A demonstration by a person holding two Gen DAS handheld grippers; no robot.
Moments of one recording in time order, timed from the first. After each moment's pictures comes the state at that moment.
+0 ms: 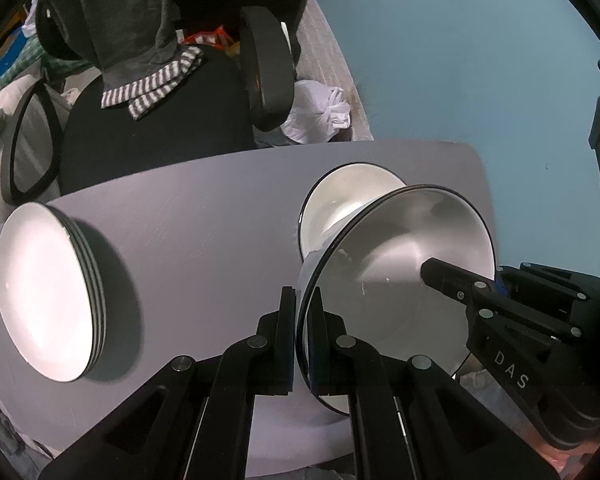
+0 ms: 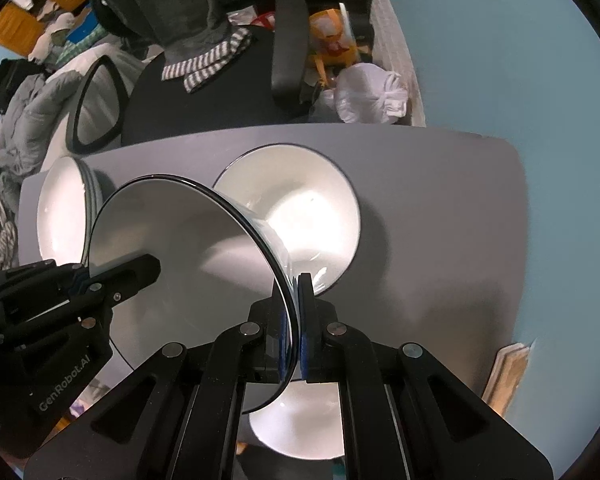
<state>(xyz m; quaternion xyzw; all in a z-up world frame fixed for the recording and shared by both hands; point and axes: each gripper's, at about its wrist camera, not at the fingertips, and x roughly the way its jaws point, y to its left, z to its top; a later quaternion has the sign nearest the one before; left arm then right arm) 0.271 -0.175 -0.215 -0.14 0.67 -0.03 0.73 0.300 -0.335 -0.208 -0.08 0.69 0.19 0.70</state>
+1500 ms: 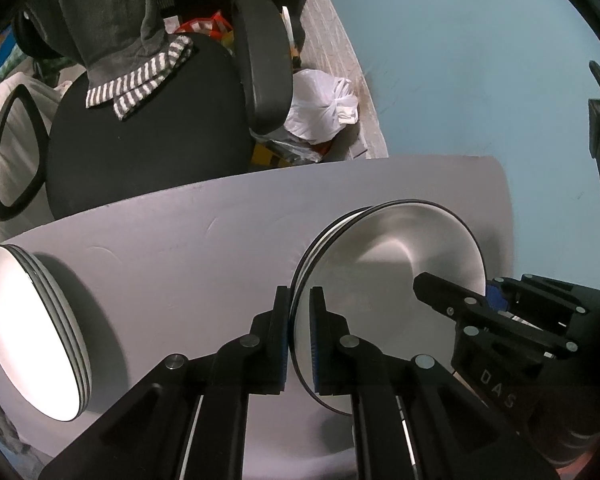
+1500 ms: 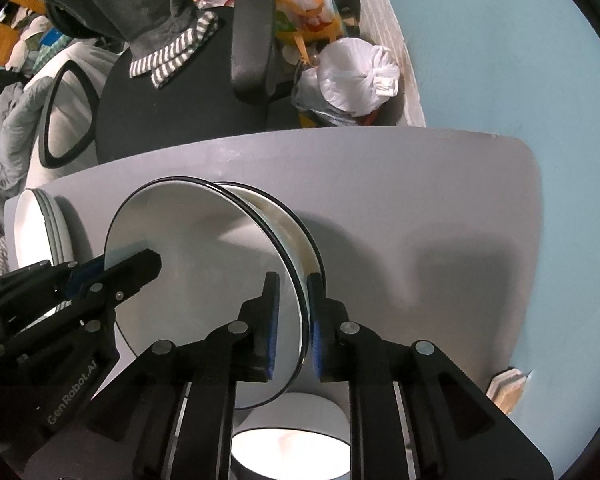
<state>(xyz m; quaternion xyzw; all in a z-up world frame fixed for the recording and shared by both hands) 0.319 -0.183 -0.251 -0.14 0.69 -0.02 0.71 0.344 -0.340 -0.245 -0.07 0.73 0.17 0.66</state>
